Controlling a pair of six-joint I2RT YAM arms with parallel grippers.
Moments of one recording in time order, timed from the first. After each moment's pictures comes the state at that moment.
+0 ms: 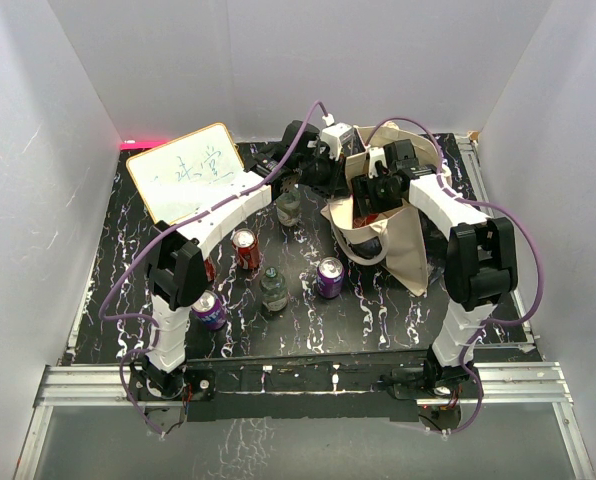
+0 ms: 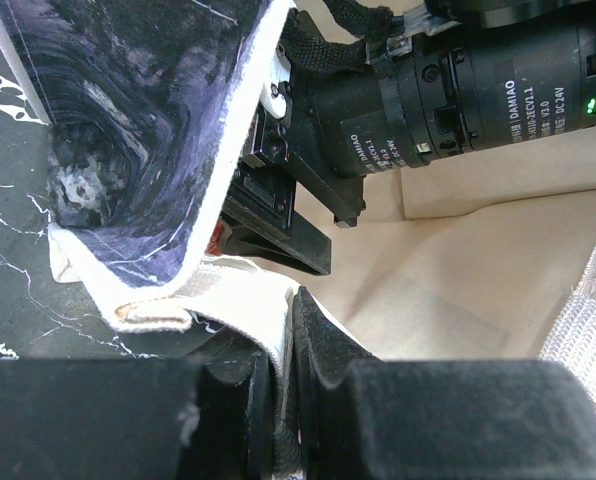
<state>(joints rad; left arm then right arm) -0.68 2.04 1.94 -0.47 0.44 -0.18 0.19 1.84 1.43 -0.58 -0.30 -0.10</state>
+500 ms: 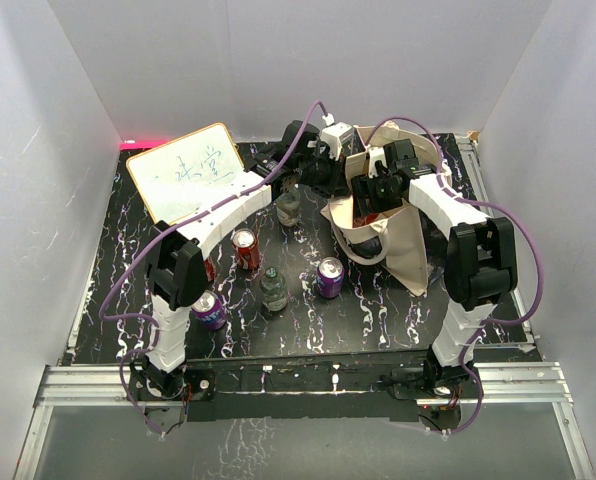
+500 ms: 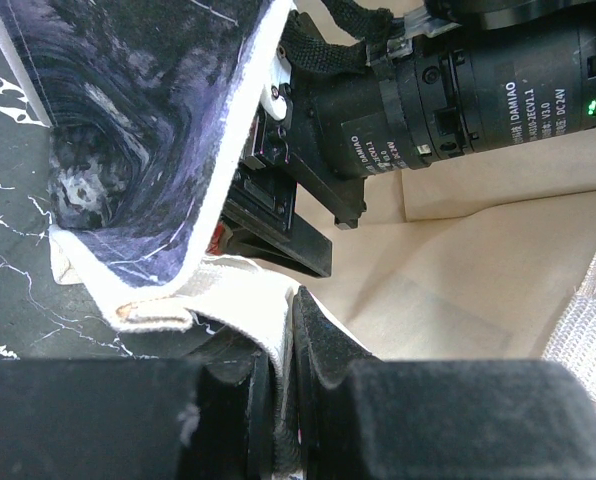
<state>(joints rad) -0.68 2.04 1.94 -0.46 0.44 -0.18 0.19 1.84 1.44 -0.59 -0.30 -0.10</state>
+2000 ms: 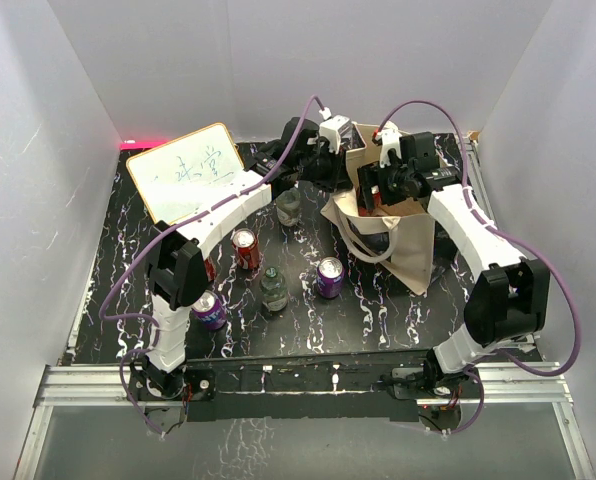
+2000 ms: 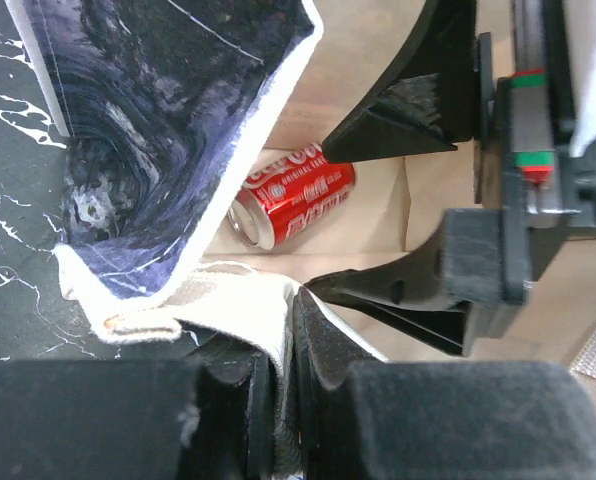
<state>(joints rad) -0.68 2.04 1.95 -0.42 0.40 -0.23 0.20 1.58 1.39 -0.60 -0.25 -0.10</state>
